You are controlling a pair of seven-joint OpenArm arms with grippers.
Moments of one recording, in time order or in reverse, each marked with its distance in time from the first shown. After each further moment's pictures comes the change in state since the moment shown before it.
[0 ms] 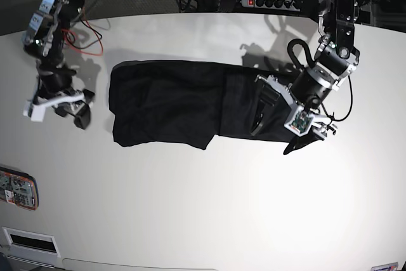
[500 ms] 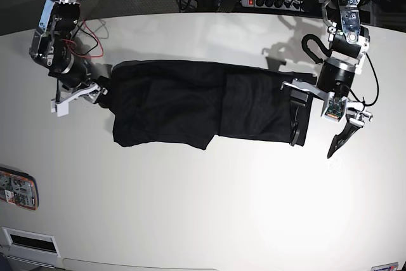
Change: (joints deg) left arm 5.1 5.0 -11.3 0.1 5.2 4.3 -12.3; right arm 1.0 7.2 -8.5 -22.8 3.3 6.8 -2.3
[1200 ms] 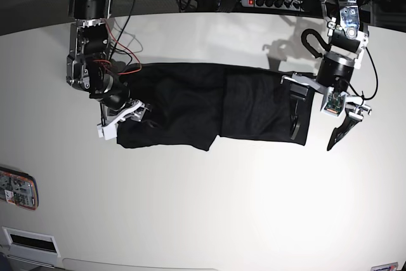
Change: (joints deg) left arm 1.9 0.3 -0.2 -0.2 0.0 0.1 0.2; right arm 8.7 -3.7 -14.3 -9.4 2.1 3.2 4.3
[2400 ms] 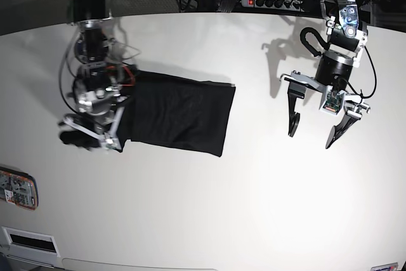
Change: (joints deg) left arm 0.6 0.2 0.3 0.0 0.0 0.0 0.0; right arm 2.5 1.0 -13.6 20.7 -70.6 -9.0 -15.0
